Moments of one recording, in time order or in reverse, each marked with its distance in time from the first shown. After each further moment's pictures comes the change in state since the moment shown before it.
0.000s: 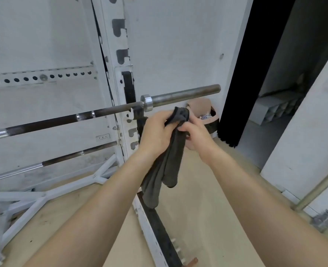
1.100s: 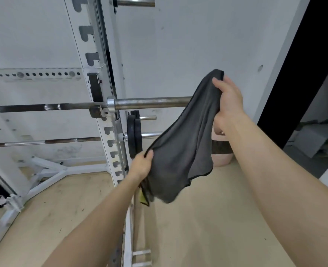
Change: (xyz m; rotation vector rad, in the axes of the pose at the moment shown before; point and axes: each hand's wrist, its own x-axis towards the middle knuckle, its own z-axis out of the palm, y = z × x) left_hand 0.028 -0.035 0.270 0.081 0.236 -0.861; right_hand 0.138 -0.035 -0.320 0.525 0.033 -0.017
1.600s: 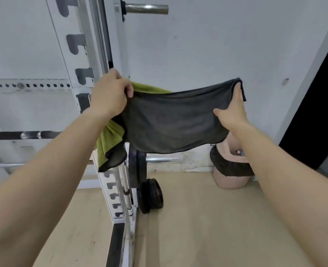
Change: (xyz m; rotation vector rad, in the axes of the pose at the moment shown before) left_hand 0.217 0.188 -0.154 0.766 0.557 0.670; right_hand 0.238 0.075 0.018 -0.947 -0.036 -0.213
